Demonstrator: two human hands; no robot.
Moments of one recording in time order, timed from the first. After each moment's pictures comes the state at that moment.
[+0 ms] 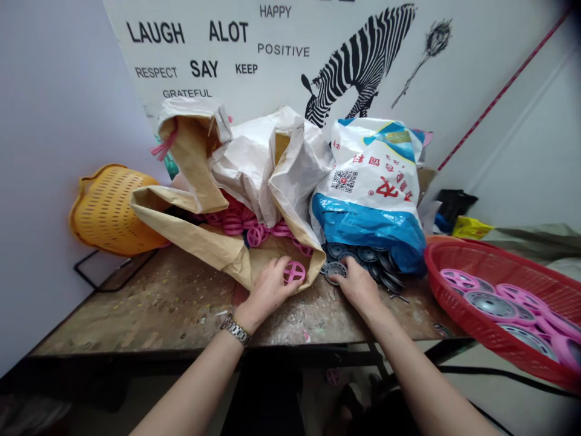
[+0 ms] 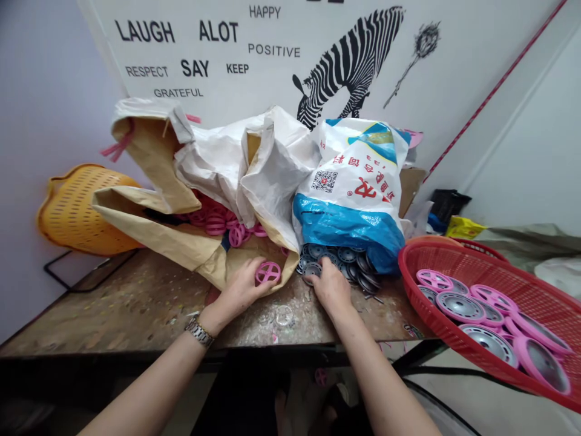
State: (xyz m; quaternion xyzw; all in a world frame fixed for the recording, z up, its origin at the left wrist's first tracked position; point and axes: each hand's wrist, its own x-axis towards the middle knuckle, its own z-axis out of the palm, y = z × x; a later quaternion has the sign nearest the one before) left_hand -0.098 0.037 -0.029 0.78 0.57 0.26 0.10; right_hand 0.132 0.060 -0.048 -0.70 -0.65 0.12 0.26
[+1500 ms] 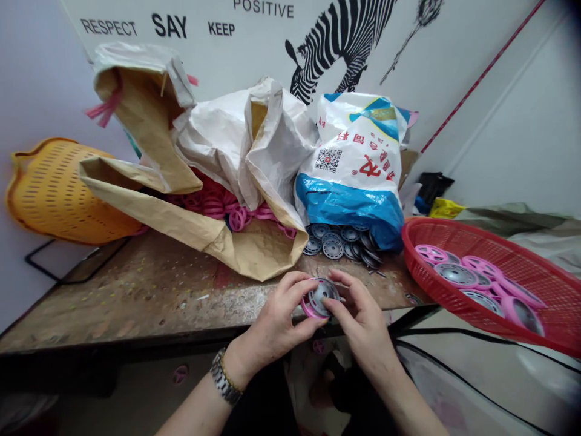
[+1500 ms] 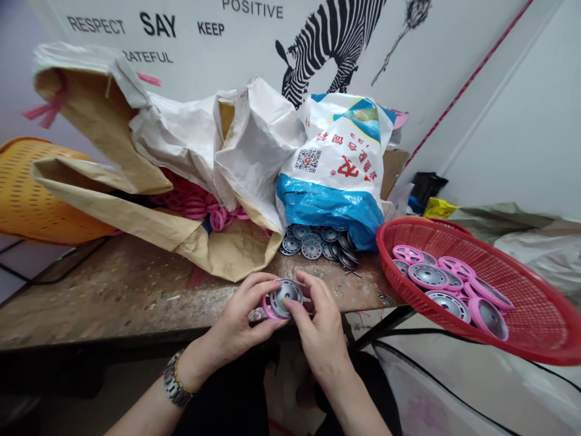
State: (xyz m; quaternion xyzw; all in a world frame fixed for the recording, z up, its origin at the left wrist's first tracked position) left_hand -0.053 -0.048 -0.025 0.81 0.29 0.45 0.24; right_hand 0.126 -0.072 -0.030 -0.52 -0.56 0.35 0.54
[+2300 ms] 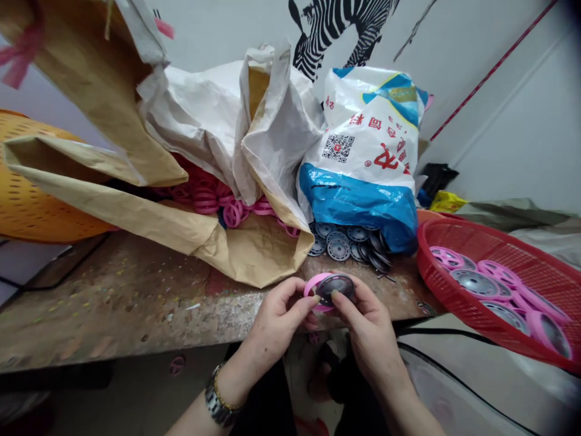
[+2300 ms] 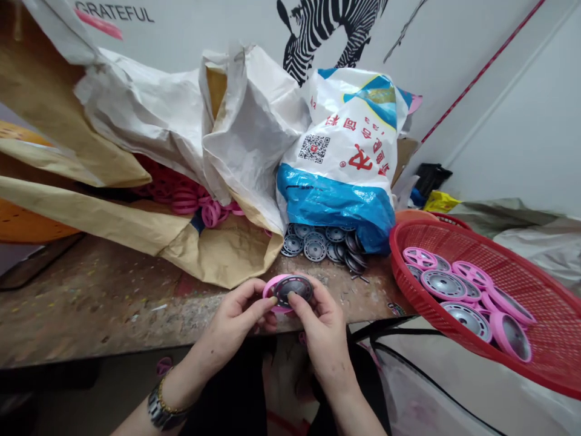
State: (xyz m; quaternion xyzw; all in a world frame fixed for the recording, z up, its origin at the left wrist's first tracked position) left_hand -0.045 -0.033 -0.014 0.50 0.41 0.41 0.64; right_hand 0.113 -0.048 -0.031 -0.50 -0.43 0.47 0.59
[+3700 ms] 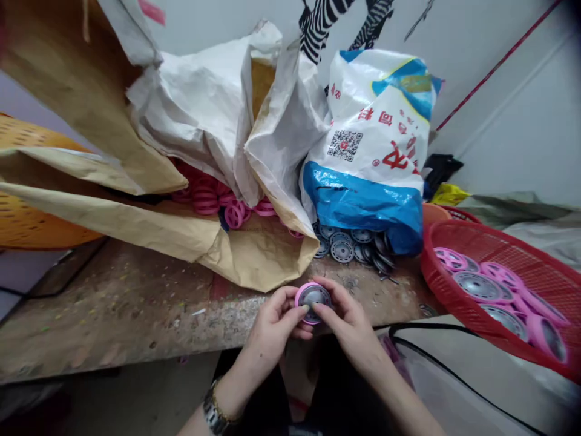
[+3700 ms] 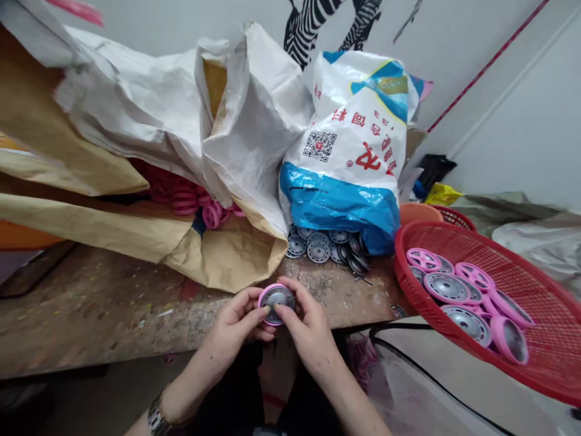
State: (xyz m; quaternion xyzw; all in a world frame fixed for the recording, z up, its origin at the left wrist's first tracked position) left_hand -0.060 -0.032 -0.027 0.38 0.44 0.41 0.70; right_hand 0.100 -0.034 -0.034 -0.50 -0.49 0.53 0.48
